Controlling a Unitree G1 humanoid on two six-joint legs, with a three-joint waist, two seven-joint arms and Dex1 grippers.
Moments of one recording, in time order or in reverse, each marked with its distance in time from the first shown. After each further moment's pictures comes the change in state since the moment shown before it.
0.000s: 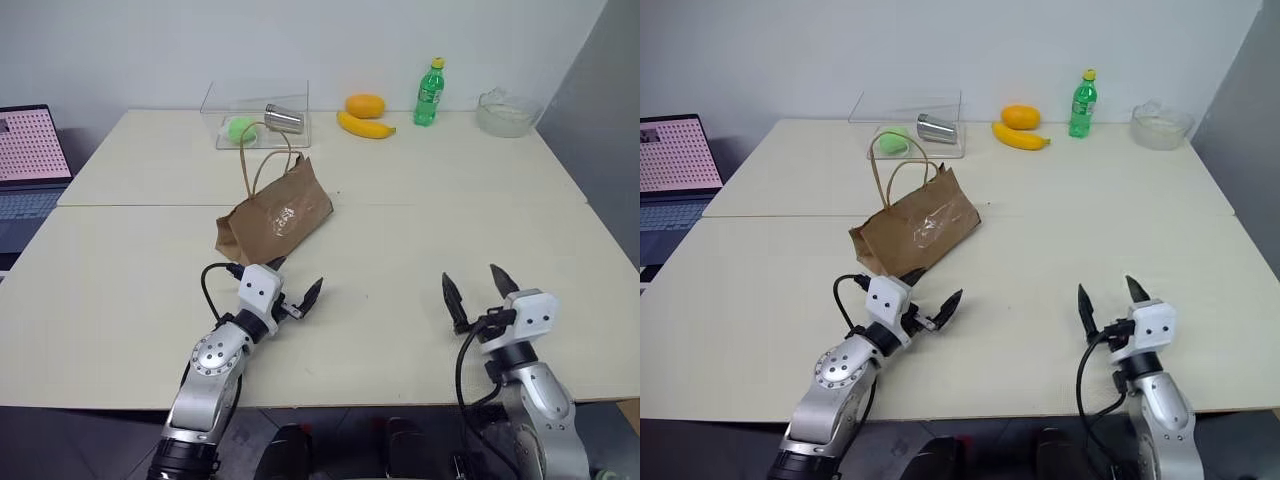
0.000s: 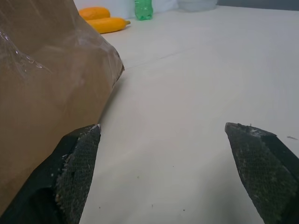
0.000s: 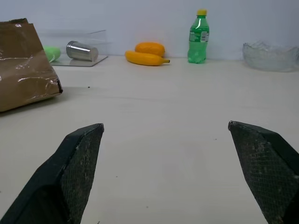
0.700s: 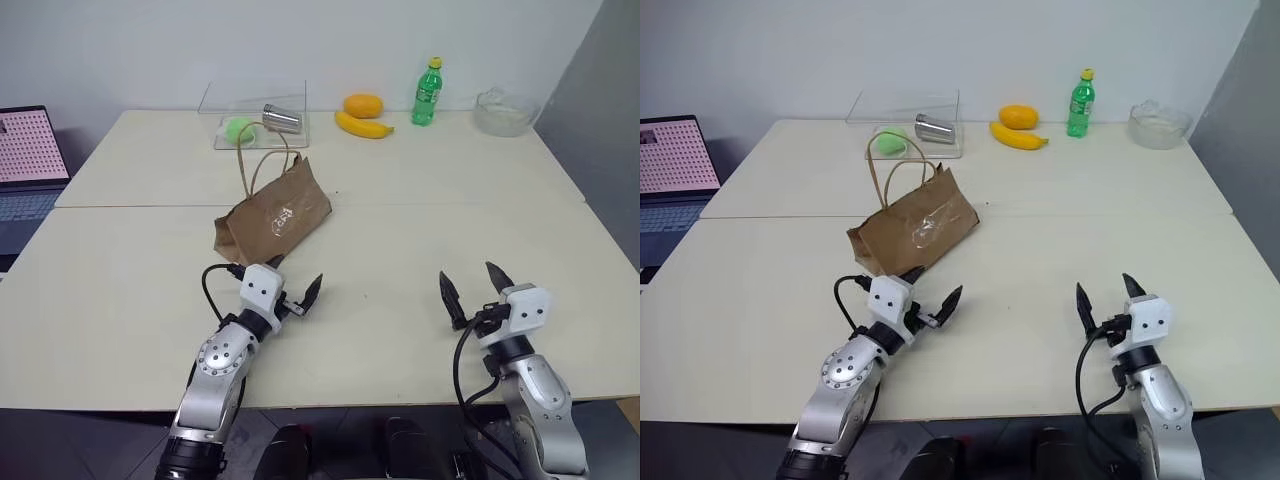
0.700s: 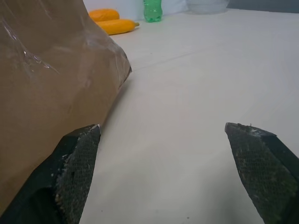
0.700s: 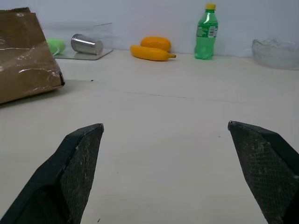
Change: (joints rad) left arm 0.014 -0.022 0.020 -0.098 -0.023 0.075 0.045; right arm -0.046 -0.086 0.061 -0.002 0.001 0.028 0.096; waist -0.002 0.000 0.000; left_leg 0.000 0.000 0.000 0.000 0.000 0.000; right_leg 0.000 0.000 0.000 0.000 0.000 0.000
